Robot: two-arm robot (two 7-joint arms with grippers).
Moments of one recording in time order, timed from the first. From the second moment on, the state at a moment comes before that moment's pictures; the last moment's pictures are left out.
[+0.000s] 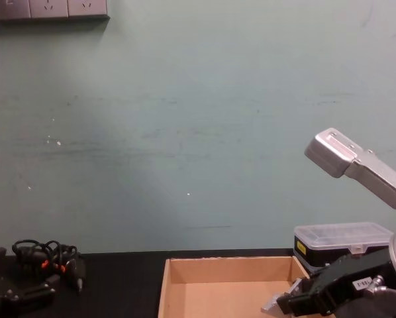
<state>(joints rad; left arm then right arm) -0.20 0.60 0.45 -1.41 -0.25 -0.12 0.03 0.59 0.43 -0.60 -1.24 0.20 0.41 0.53</state>
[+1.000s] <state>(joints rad) -0.20 0.60 0.45 -1.41 -0.25 -0.12 0.03 0.49 0.47 -0.48 -1.36 0.22 0.37 0.51</state>
